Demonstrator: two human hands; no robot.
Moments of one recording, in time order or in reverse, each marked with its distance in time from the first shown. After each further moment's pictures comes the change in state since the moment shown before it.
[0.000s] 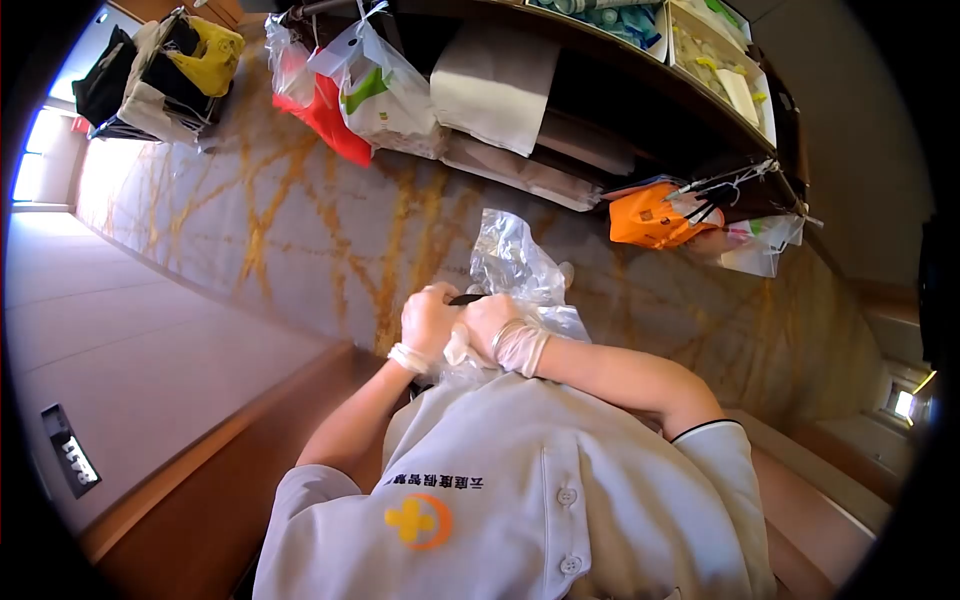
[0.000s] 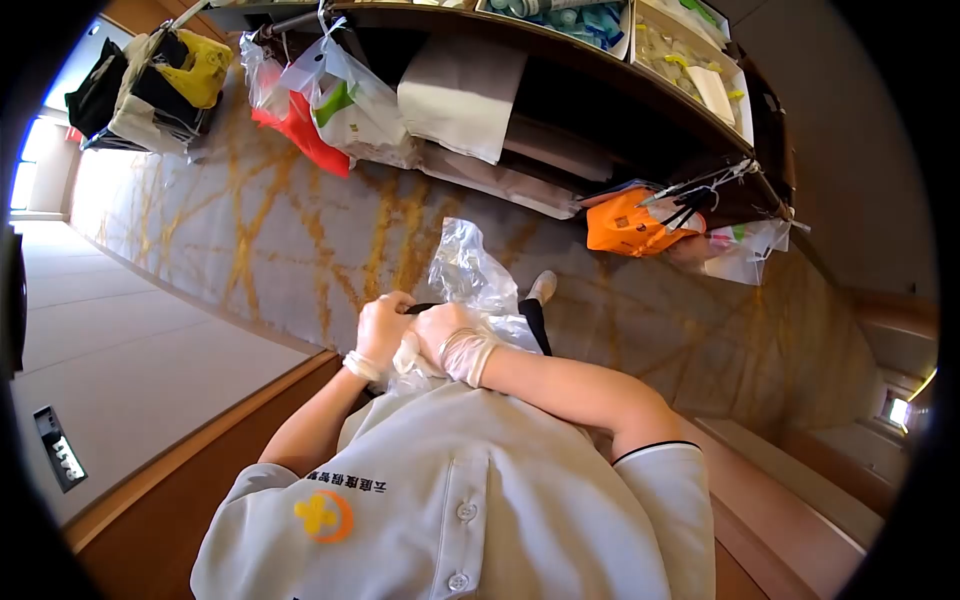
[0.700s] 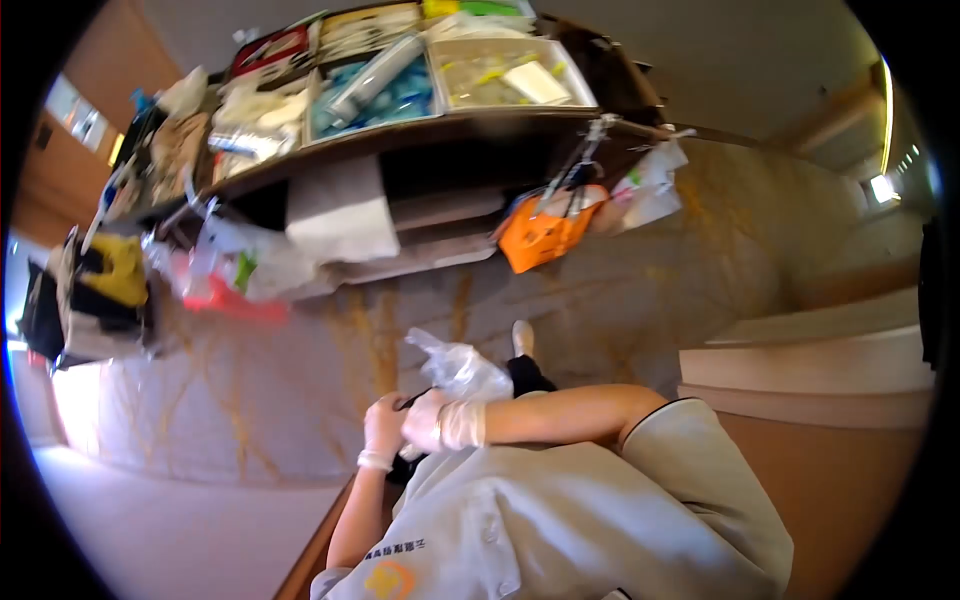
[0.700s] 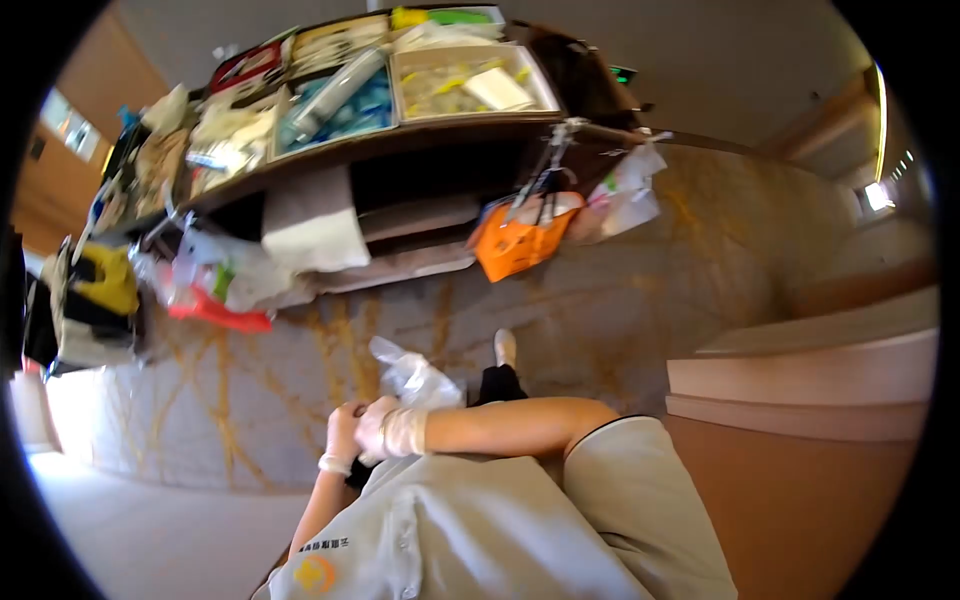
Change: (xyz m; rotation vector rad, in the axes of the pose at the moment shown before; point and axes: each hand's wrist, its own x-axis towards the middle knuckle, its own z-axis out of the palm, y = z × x) left_hand 0.026 0.003 0.018 0.114 -0.317 0.128; right_hand -0.035 0.001 -0.038 0.118 -0.054 0.028
